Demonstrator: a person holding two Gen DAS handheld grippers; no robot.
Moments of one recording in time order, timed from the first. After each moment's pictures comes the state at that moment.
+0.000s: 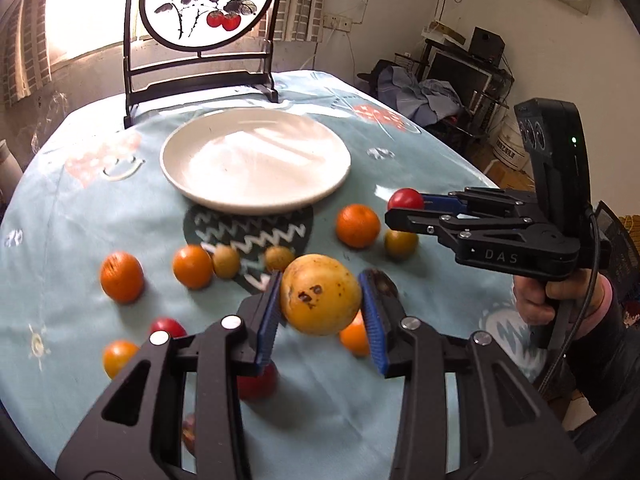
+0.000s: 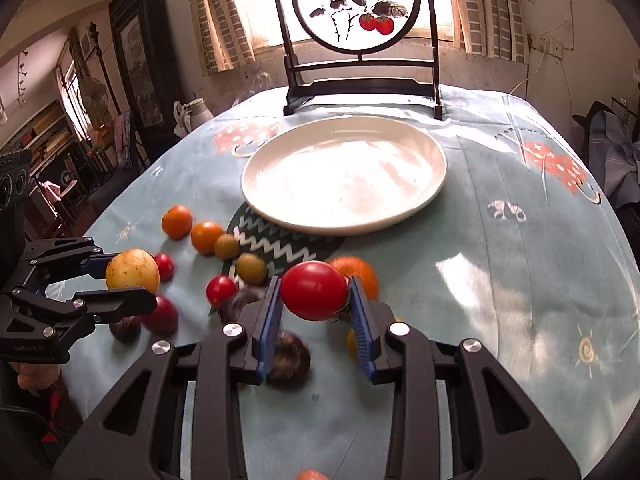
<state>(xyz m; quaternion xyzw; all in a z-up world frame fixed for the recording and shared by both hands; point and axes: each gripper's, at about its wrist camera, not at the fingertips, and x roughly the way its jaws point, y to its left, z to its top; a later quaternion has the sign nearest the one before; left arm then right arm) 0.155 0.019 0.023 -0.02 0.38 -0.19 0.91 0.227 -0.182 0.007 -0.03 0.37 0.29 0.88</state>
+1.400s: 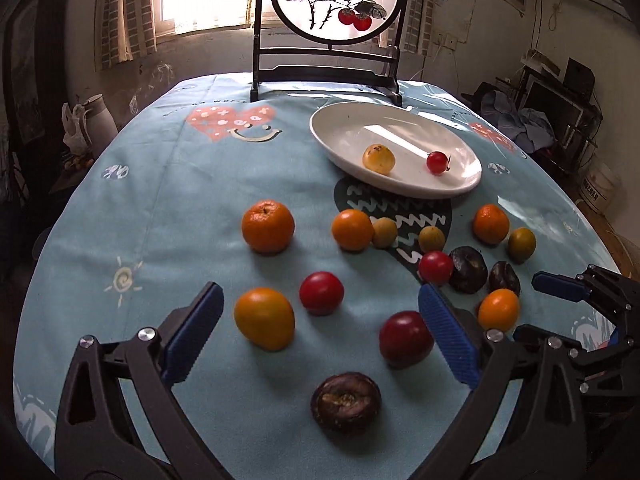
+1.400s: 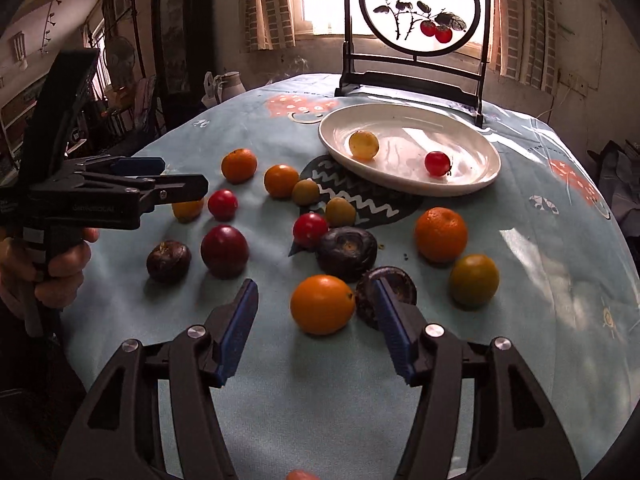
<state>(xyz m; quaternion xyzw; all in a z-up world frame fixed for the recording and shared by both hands) 0.111 0.098 -0.005 -0.05 0.38 -0.01 0.92 0.131 -0.131 -0.020 -0.10 0.36 0.32 0.87</state>
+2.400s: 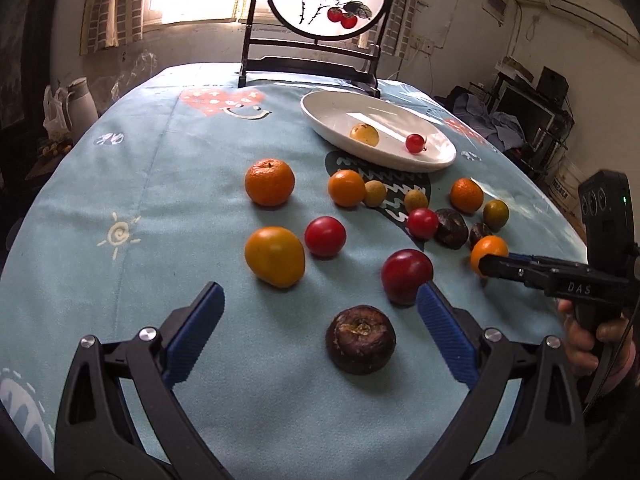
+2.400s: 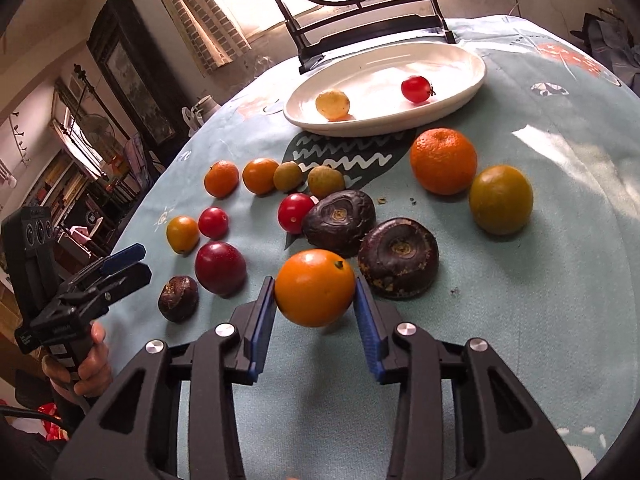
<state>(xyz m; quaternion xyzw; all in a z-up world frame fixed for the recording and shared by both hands) 0.070 0.116 -0.023 -0.05 0.37 -0.07 0.93 0.161 -0.156 -0.048 0.08 0.43 0.31 0.84</state>
